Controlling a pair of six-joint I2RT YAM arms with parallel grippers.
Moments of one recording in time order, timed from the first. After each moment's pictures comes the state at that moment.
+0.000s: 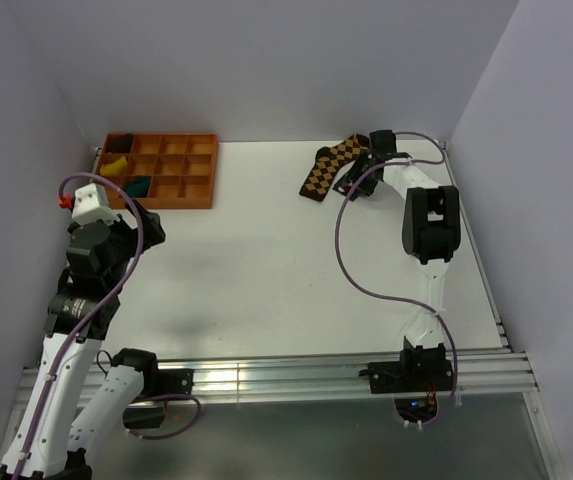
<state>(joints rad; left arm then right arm) -0.19 0.65 0.87 -0.48 -0.29 -0.42 0.06 2.30 1.81 -0.46 -0.17 0.64</state>
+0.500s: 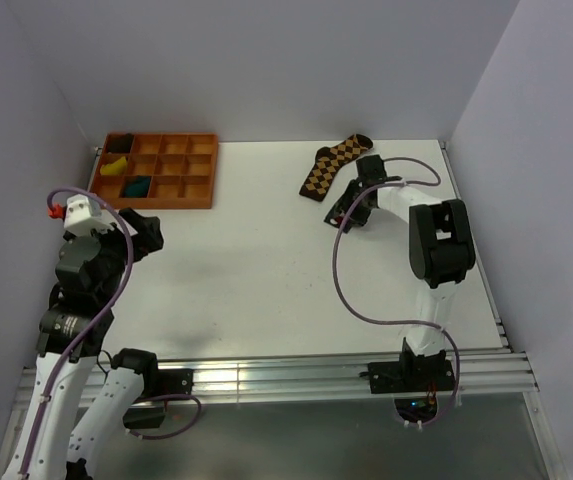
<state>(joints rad) -0.19 0.56 0.87 -0.50 -0.23 -0.44 0.16 2.01 1.37 -0.43 -0.13 0.71</state>
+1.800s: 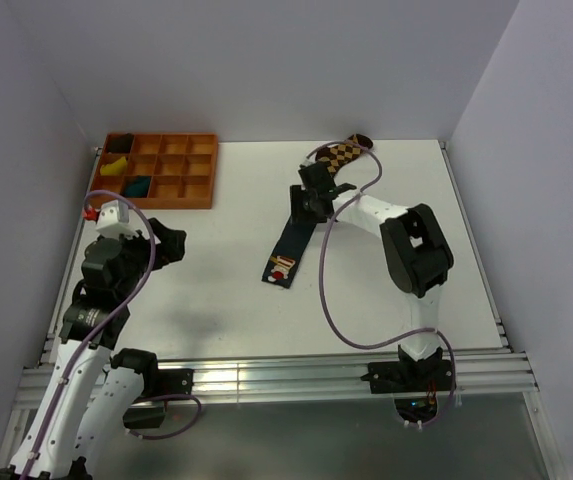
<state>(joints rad) -0.20 0.57 0.68 -0.38 -0.04 -0.49 0.49 1.95 1.40 -0.32 0.03 0.39</state>
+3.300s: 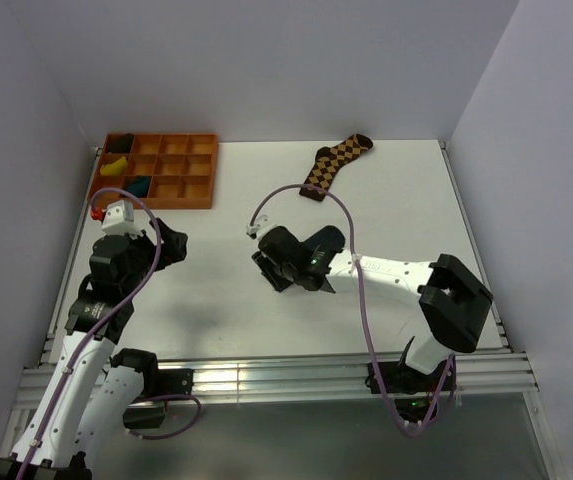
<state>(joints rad) -0.20 0.62 0.64 -0.36 -0.06 -0.49 0.97 1.57 1.03 -0.31 0.23 0.18</state>
